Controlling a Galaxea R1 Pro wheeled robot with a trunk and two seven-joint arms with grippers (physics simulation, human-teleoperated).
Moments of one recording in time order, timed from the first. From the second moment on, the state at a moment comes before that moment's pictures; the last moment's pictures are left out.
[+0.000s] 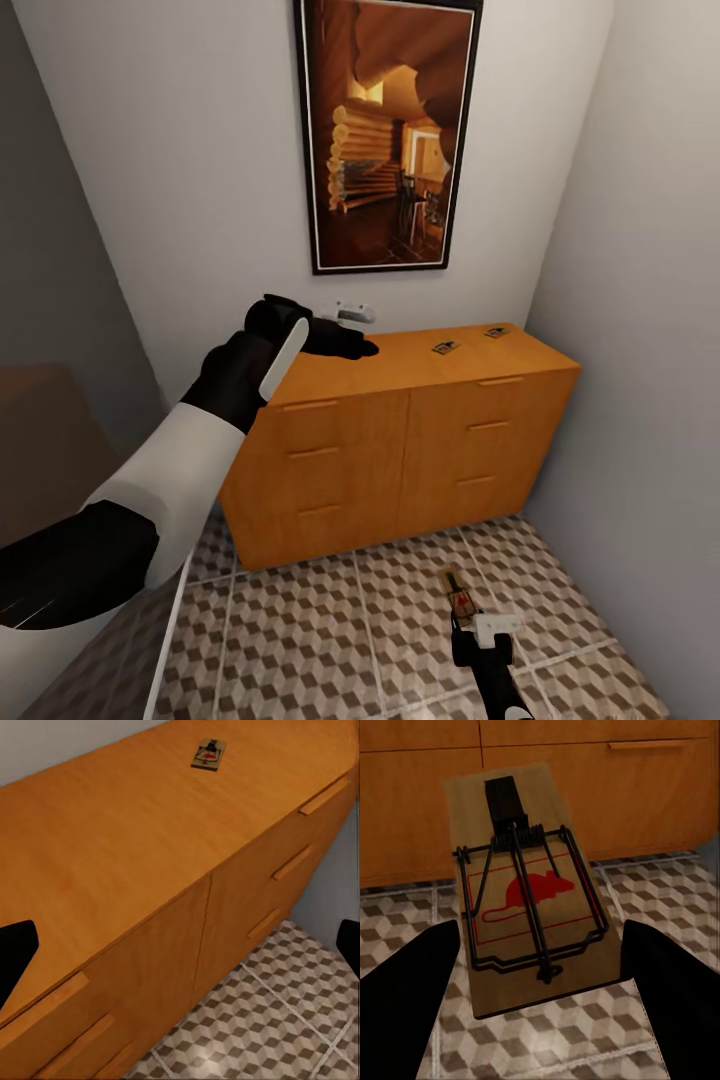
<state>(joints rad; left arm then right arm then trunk) -1.30 -0.14 -0.35 -0.94 0.22 0.99 -0.17 -0.53 0.05 0.12 -0.02 -0.01 -0.66 -0.13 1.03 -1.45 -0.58</state>
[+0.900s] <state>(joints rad) -1.30 -0.13 -0.35 -0.93 0.22 0.99 -0.17 -0.38 0.05 0.12 -0.01 -0.01 -0.76 -0.21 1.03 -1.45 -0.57</state>
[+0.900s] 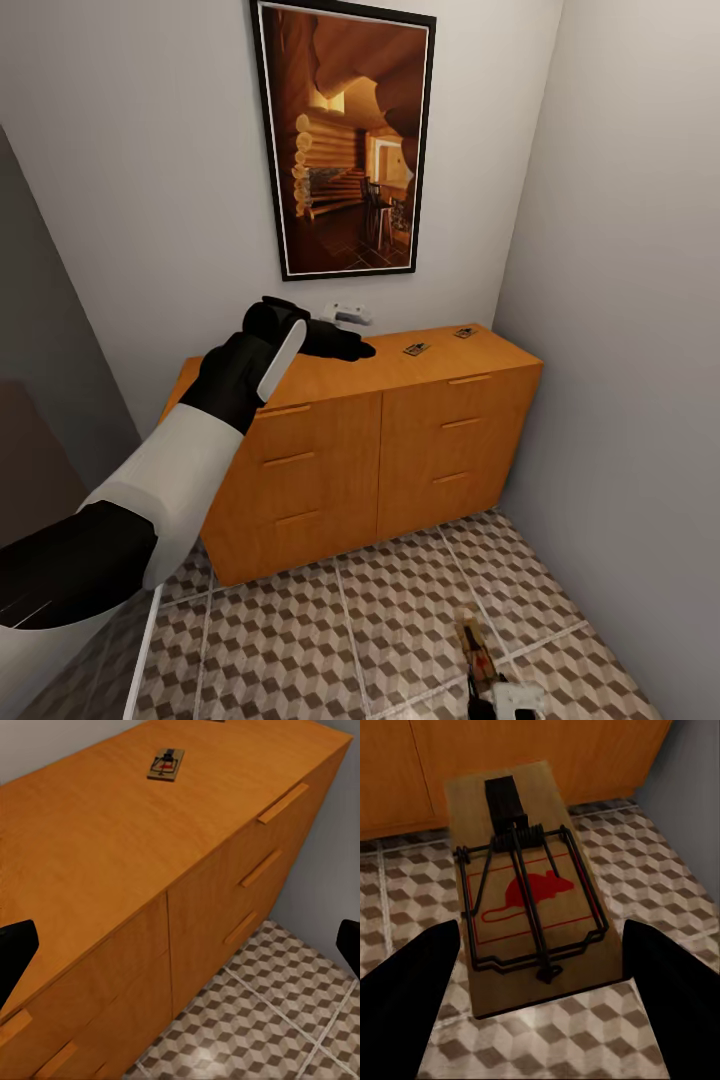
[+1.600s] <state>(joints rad) -1.28 -0.13 -0.35 -0.92 0.22 0.99 -0.18 -0.20 0.10 0.12 -0.02 -0.01 -0.98 -0.21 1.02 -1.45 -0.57</state>
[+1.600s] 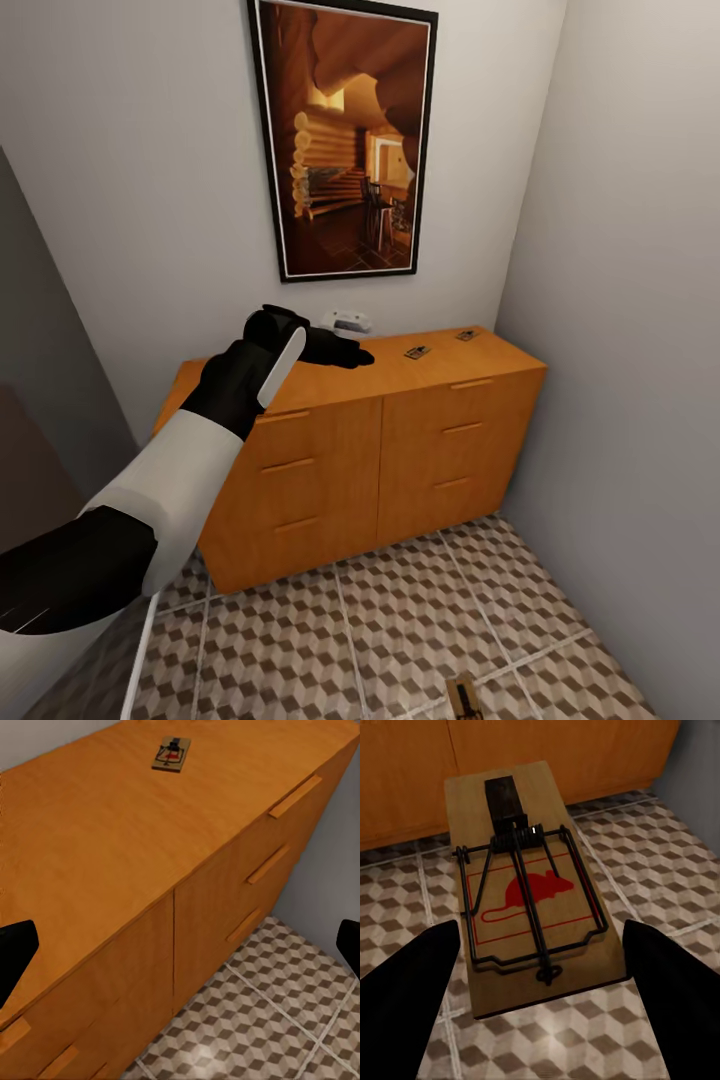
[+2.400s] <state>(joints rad) -1.28 -0.13 -0.37 -0.90 0.21 0.99 -0.18 -0.20 0.10 0.12 -0.02 -0.01 -0.99 -0.22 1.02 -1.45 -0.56</state>
